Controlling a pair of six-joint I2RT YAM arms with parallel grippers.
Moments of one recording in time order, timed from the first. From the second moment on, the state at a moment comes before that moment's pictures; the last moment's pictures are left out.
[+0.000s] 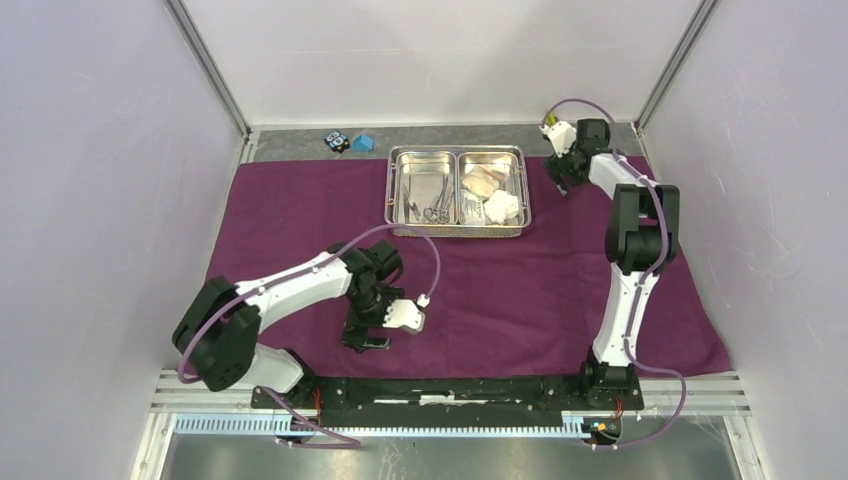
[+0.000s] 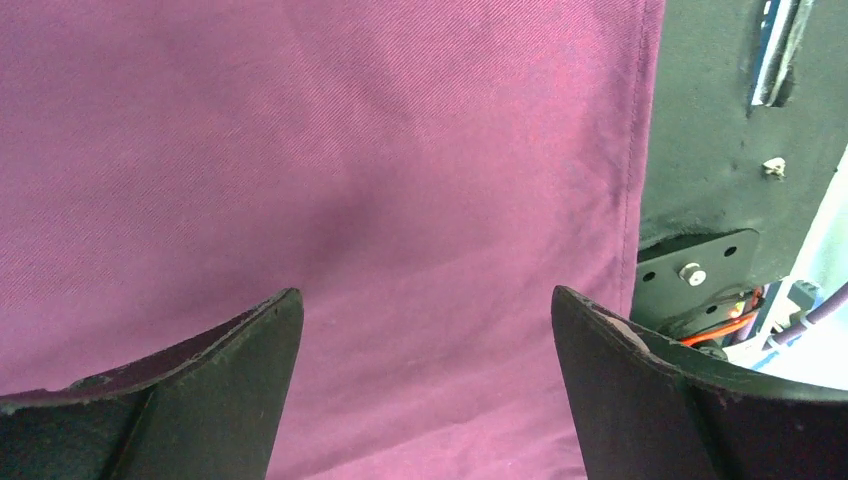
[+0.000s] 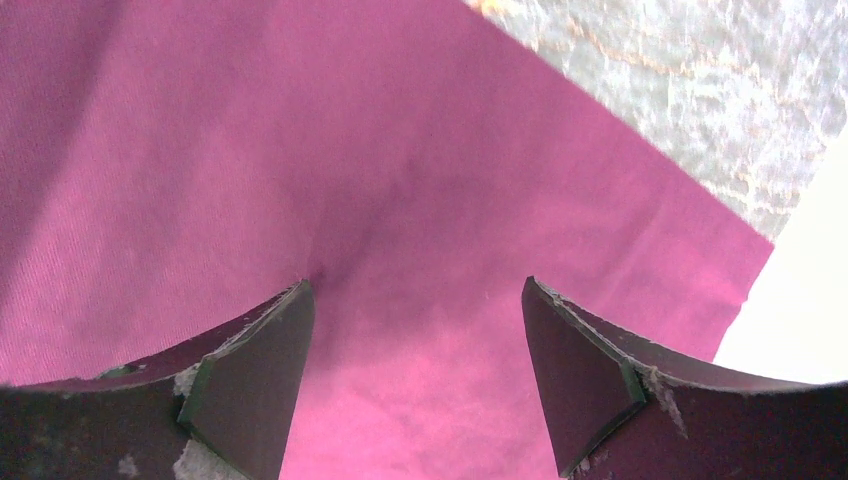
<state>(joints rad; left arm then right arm) -0.74 1.44 0.82 -1.00 0.30 1.01 -0.04 2.19 1.64 -0.32 0.02 -0.64</state>
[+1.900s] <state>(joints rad) 0.63 1.63 0.95 -0.71 0.22 0.88 -0.63 1.42 0.72 -0.44 -0.16 -1.15</state>
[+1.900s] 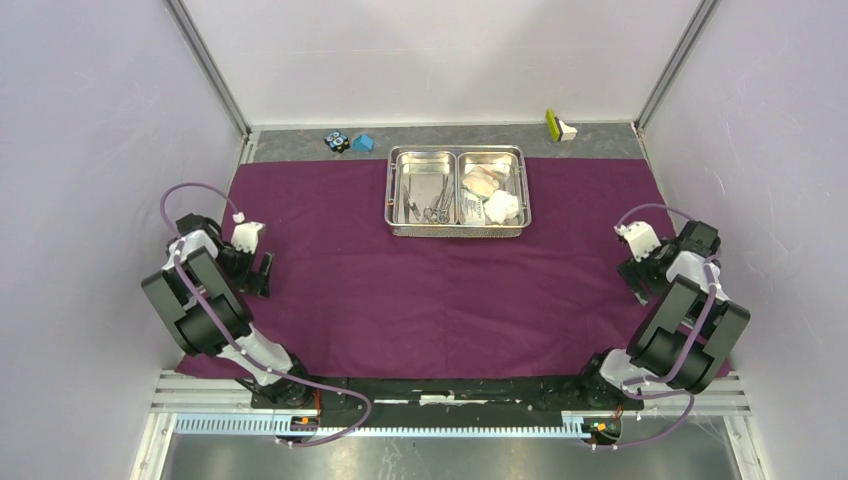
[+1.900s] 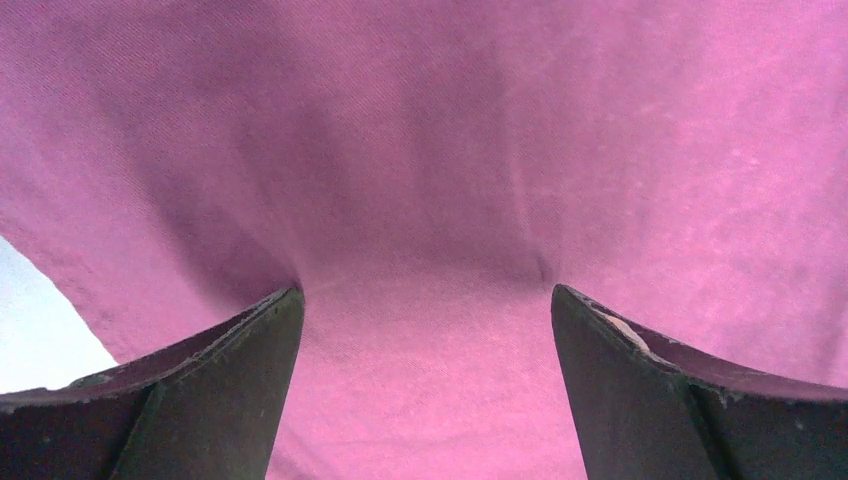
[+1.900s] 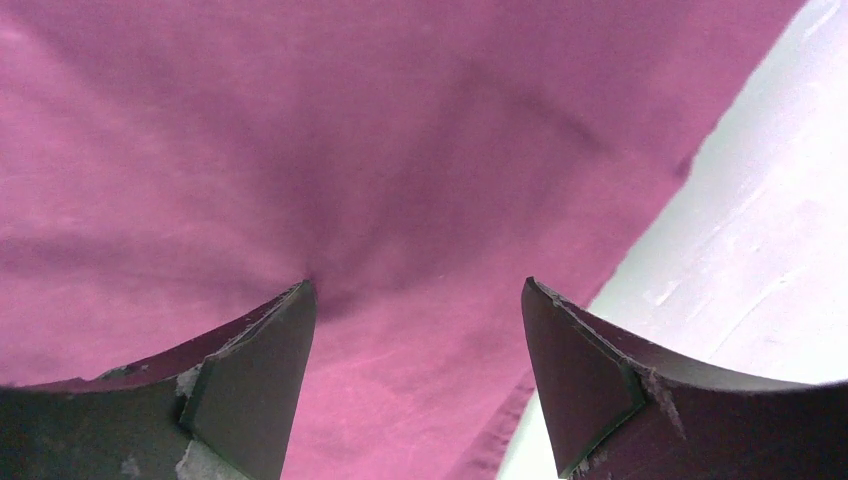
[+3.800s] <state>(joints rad) 0.12 2.45 2.15 -0.78 0.23 0.18 -0.13 2.26 1.73 -0.32 -0.04 -0.62</state>
